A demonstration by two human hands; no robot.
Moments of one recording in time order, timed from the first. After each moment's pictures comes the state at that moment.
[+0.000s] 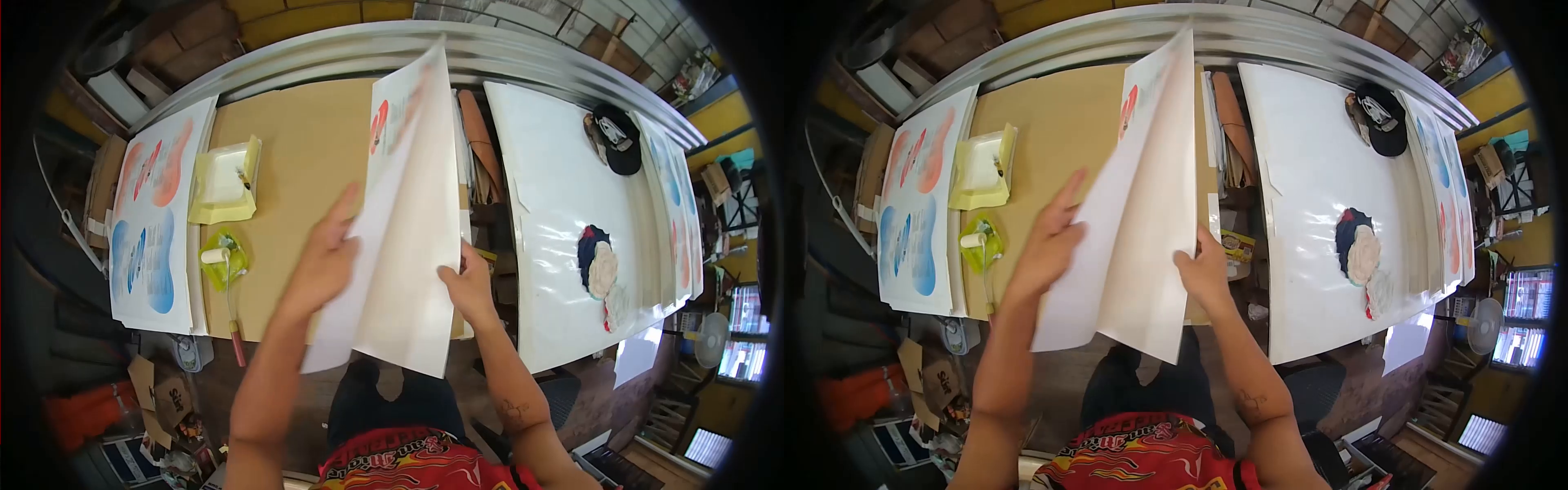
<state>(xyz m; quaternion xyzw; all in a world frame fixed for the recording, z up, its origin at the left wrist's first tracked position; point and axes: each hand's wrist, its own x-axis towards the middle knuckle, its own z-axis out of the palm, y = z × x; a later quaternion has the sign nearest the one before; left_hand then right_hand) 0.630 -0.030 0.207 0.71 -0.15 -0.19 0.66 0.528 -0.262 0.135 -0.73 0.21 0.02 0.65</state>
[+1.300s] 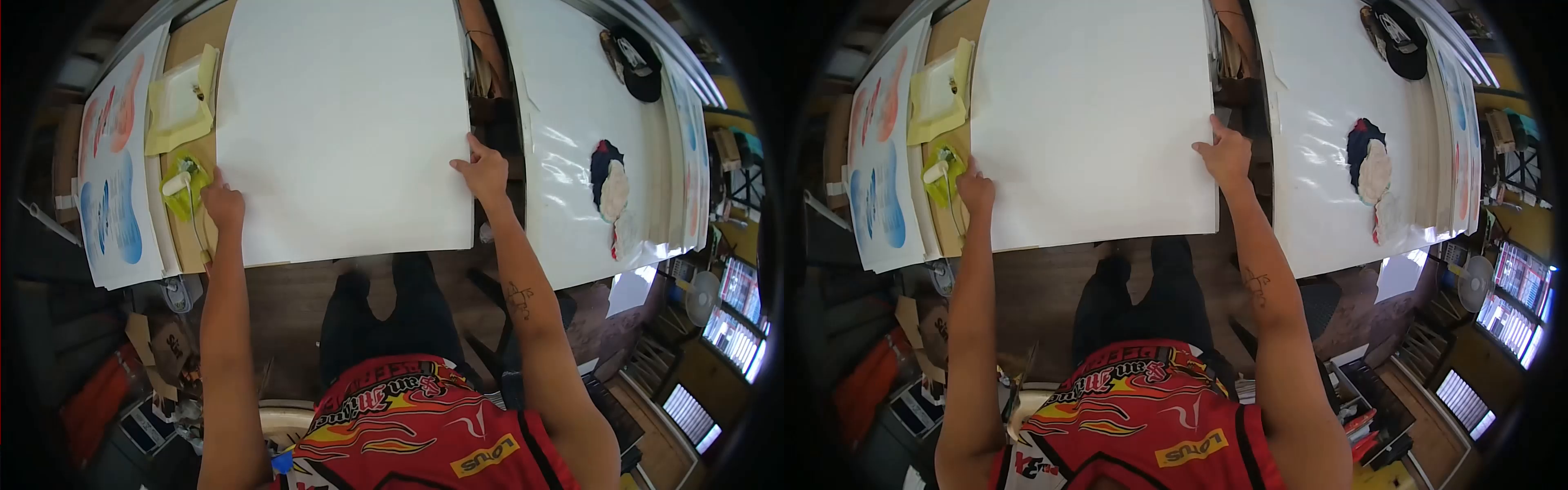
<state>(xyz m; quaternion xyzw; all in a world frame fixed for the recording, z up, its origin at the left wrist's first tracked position) 0.637 0.157 -0.021 0.98 0.12 0.03 0.14 0.522 -0.333 0.024 -0.91 0.27 0.03 0.32</state>
